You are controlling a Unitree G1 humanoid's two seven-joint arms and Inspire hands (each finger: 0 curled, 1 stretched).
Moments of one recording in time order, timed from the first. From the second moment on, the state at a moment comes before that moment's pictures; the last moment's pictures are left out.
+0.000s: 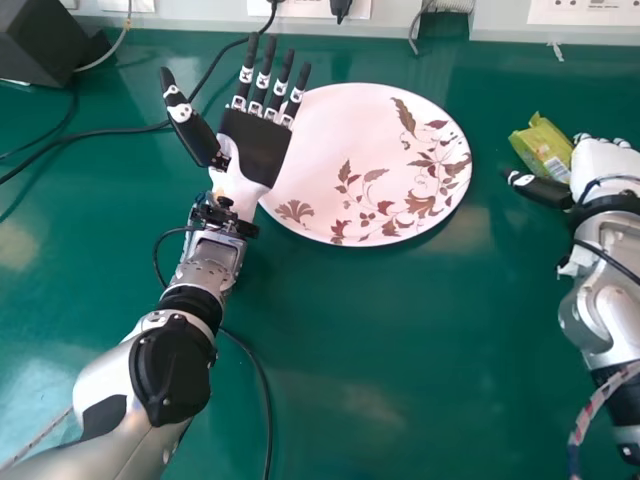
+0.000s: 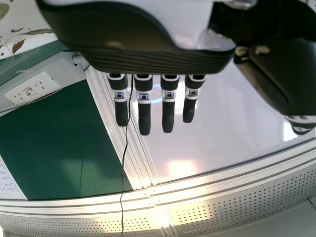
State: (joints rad) left arm -1.04 0.01 0.77 1.31 -0.68 -0.03 -1.04; right arm -0.51 -0.59 0.16 0.15 -1.10 0.60 0.32
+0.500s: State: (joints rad) left arm -1.04 0.01 0.77 1.31 -0.68 -0.03 -1.06; right arm -0.50 -0.60 0.17 0.14 -1.10 0.62 0.33
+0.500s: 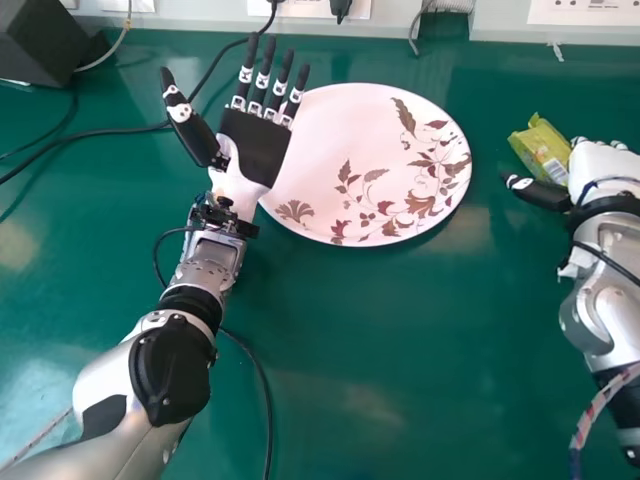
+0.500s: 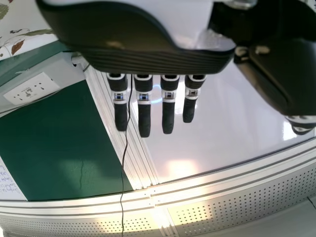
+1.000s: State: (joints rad) left arm -1.04 0.01 0.77 1.31 -0.68 -0.02 -1.06; right arm -0.52 -0.56 0.23 0.23 -1.11 0.71 0.23
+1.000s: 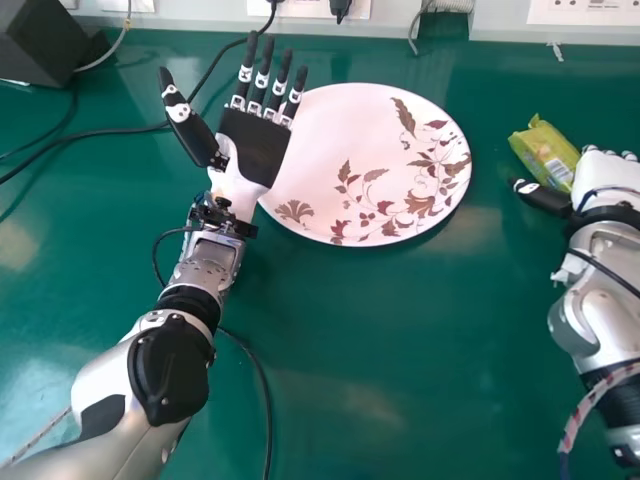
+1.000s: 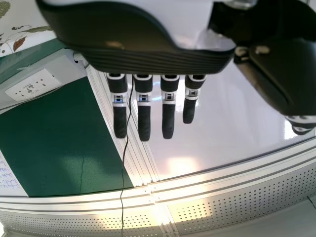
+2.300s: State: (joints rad) left arm -1.04 0.03 0.78 1.31 -0.72 0.08 -1.07; right arm -0.57 -0.63 0.27 0.30 -1.01 0.66 0.24
